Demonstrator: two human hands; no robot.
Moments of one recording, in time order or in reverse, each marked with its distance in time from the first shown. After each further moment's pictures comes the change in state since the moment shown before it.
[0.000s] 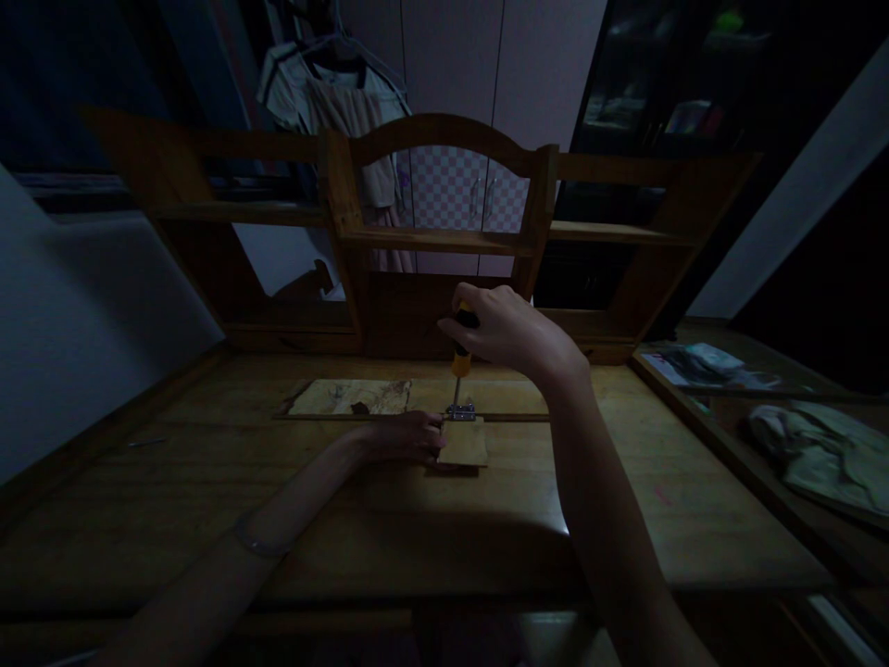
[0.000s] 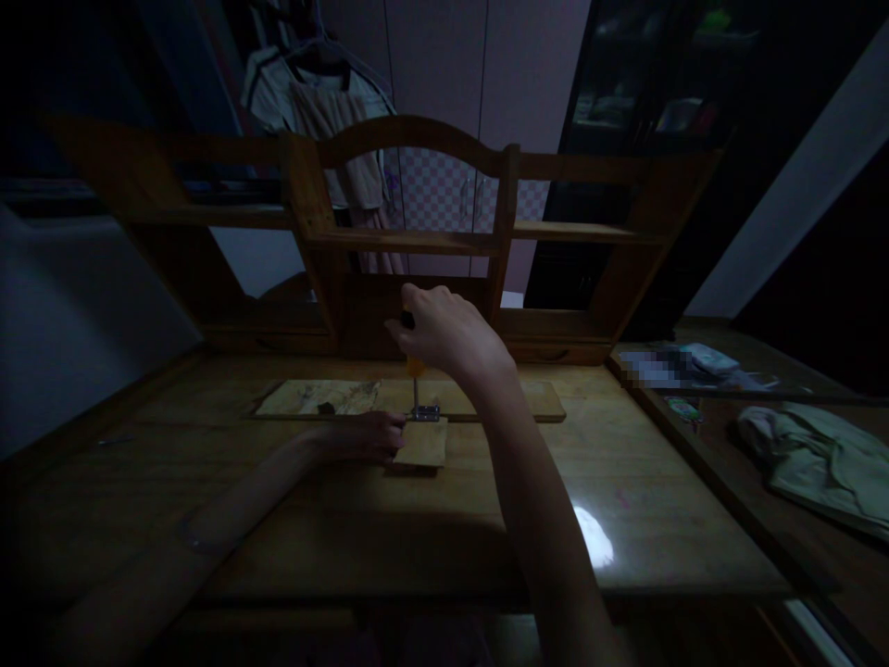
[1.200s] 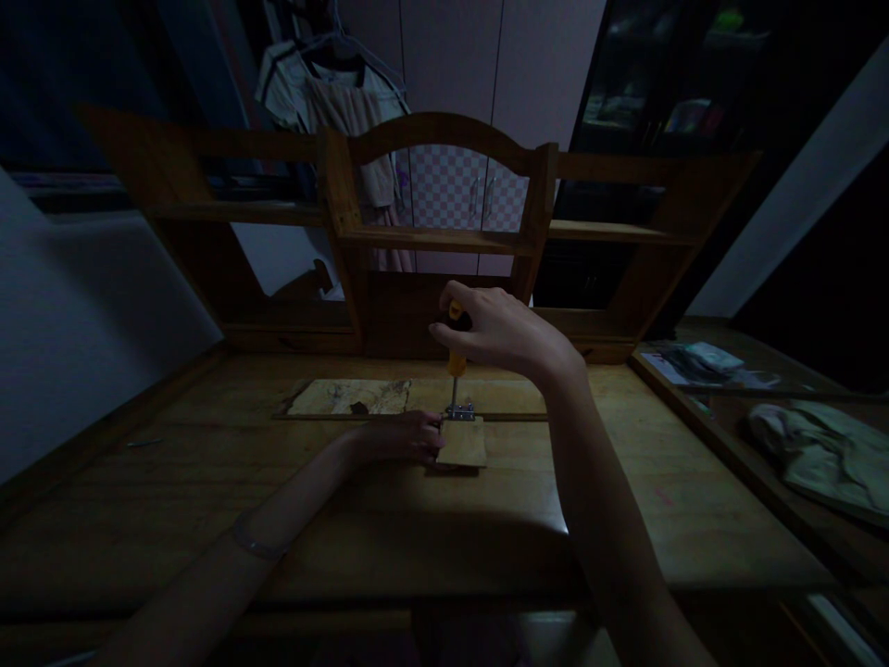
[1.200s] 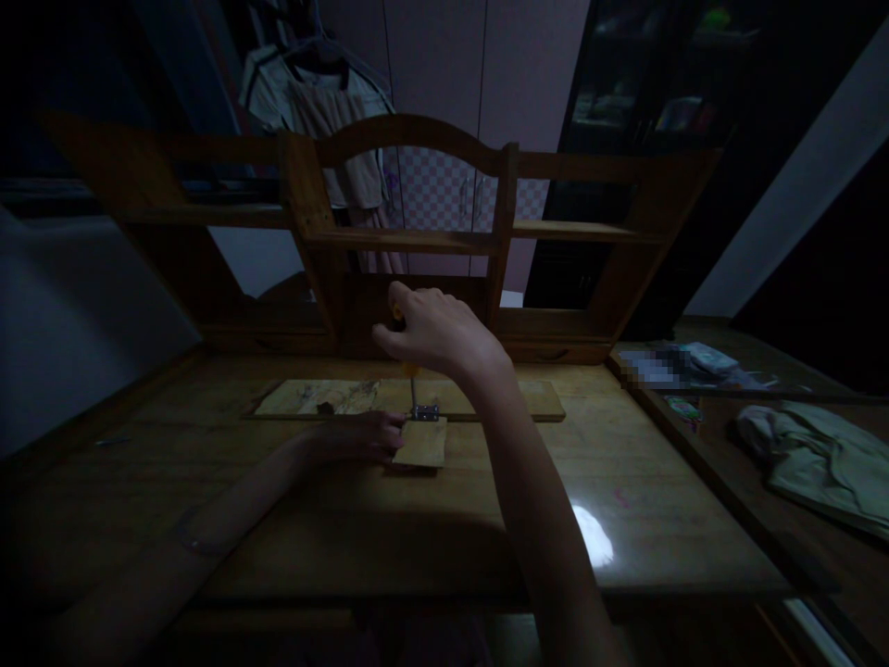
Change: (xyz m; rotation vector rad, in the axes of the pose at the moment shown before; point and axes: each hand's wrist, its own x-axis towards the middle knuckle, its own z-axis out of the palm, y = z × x) left_hand -0.003 0.000 0.001 -0.013 0.032 0.020; right_hand 0.001 -0.001 0.001 0.088 -0.013 -0.051
